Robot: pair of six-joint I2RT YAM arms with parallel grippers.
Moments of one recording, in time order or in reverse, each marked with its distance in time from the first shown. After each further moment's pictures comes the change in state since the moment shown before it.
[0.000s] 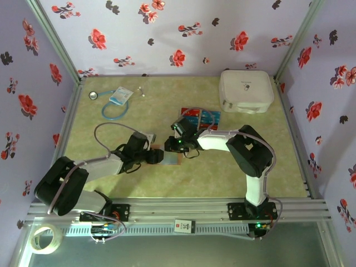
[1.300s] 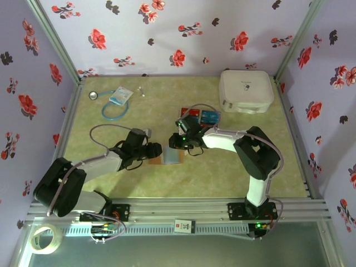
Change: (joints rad) left arm 0.034 -0.006 0.040 -0.029 0.030 -0.264; right arm -0.038 -0.069 -0.019 -0.049 0.042 -0.046
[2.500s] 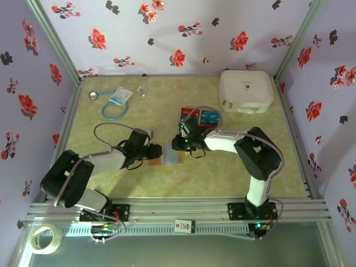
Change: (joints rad) left arm 0.014 0.090 0.019 0.028 -0.011 0.099; right arm -0.013 -0.016 -0.063 0.043 0.022 0.016
